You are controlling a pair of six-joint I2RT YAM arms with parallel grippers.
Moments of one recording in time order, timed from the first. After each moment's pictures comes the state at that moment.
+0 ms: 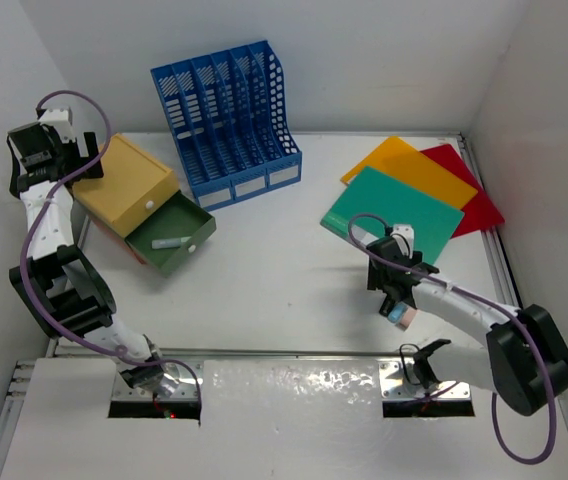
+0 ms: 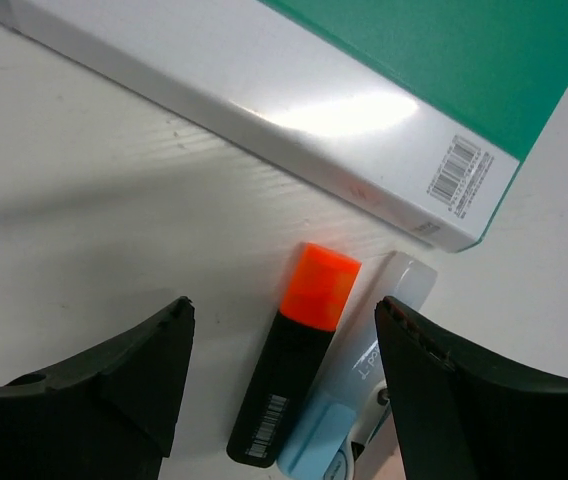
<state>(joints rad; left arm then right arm) 0.49 1.61 1.43 -0.34 0.16 0.25 0.47 1.20 0.47 -0.33 0.51 0.45</state>
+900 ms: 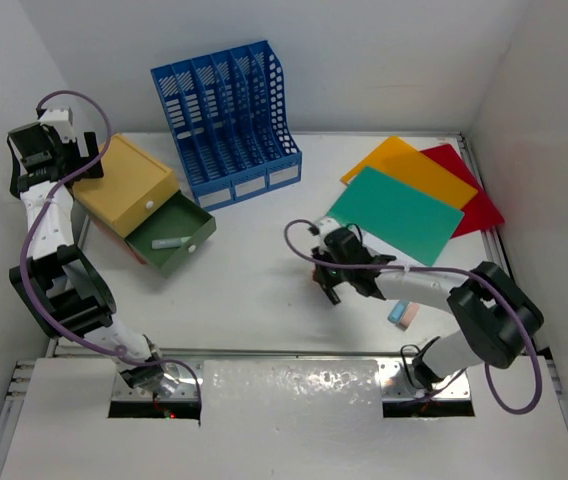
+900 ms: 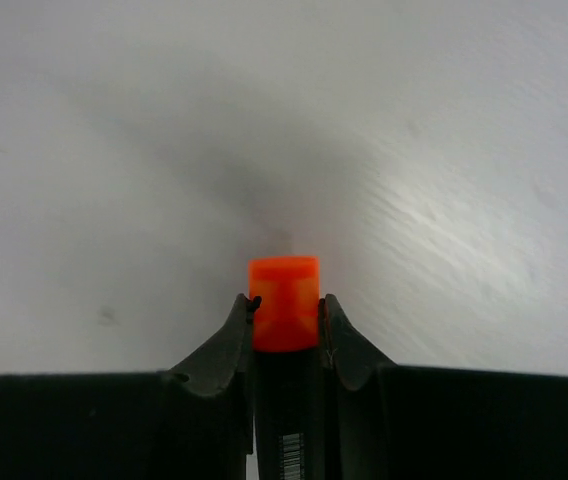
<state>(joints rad) 0.49 1.61 1.43 -0.33 0.16 0.25 0.67 1.47 0.57 0.06 0.04 0.25</state>
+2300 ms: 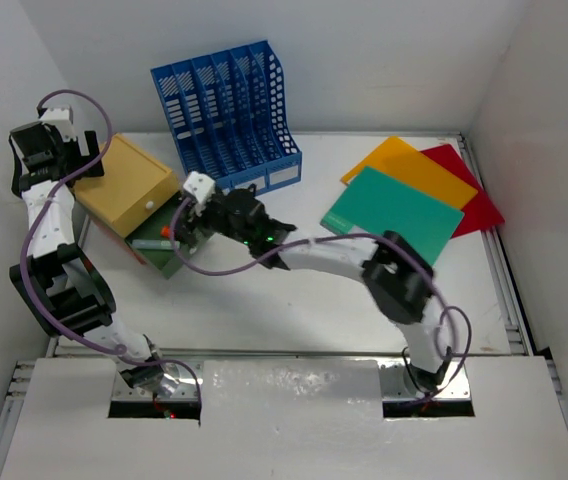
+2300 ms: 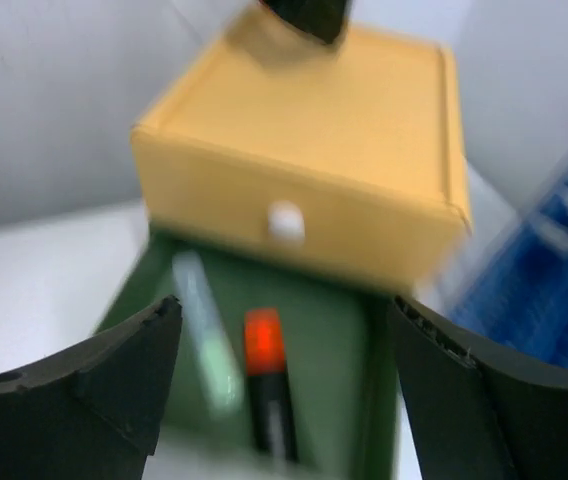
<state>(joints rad) 0.48 1.62 1.43 -0.32 0.14 0.25 0.99 2.16 1.60 0.57 -0.12 -0.17</state>
